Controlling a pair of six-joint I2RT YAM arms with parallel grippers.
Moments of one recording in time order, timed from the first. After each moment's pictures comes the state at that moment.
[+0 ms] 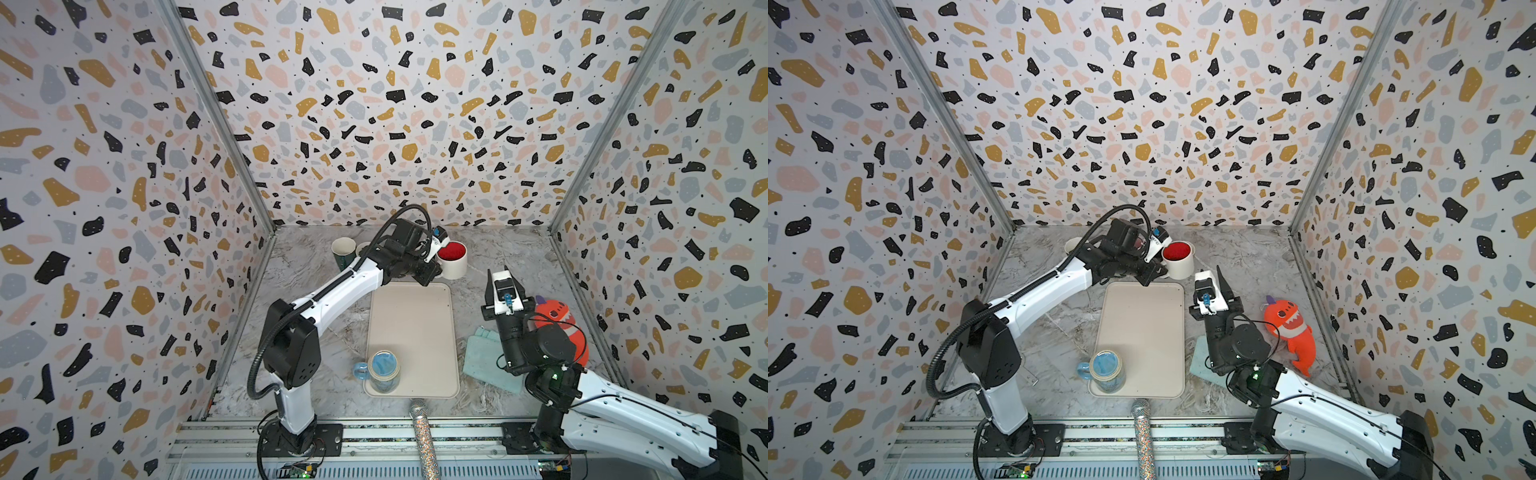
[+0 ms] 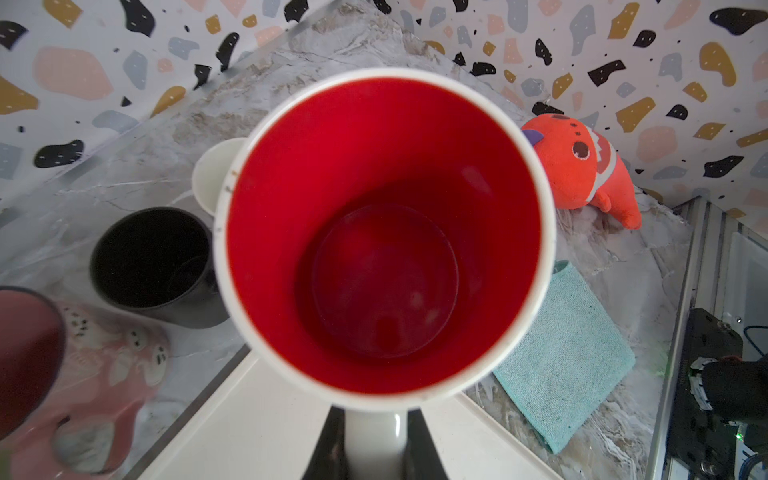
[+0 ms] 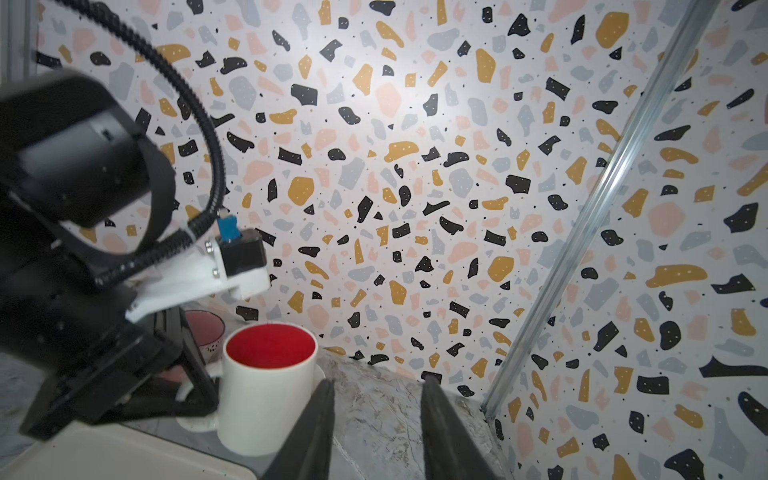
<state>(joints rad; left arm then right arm) -0.68 1.86 1.66 -0.56 0.34 0.07 1.03 0.79 0.63 0.50 0.88 -0.56</state>
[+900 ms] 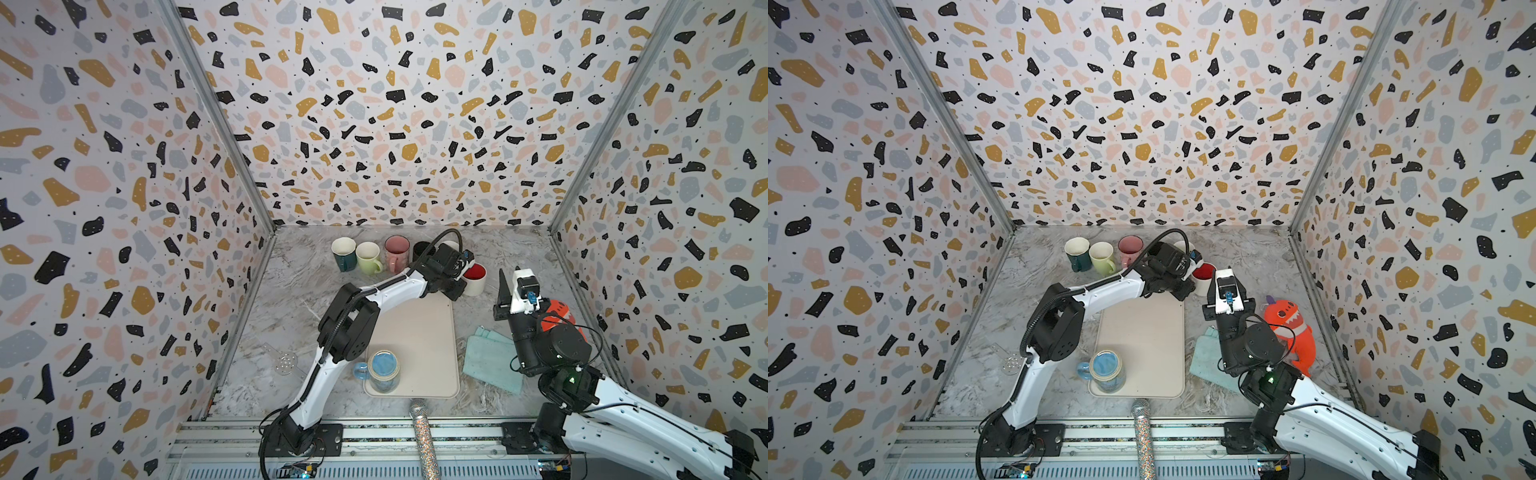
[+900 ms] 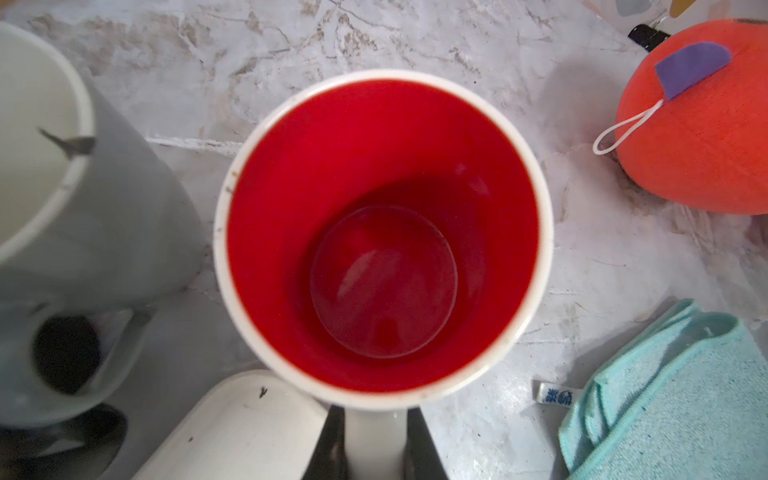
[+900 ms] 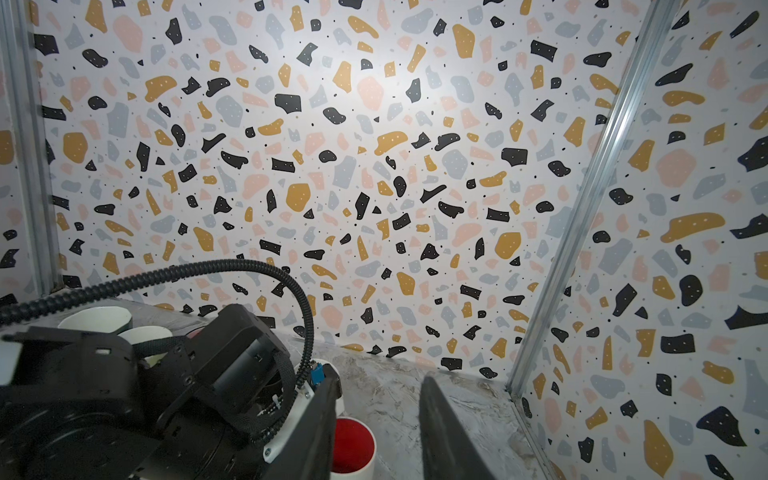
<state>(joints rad) -0.79 2.28 1.86 -0.40 0.23 0.01 0.97 0.71 0.63 0.37 0.84 -0.40</state>
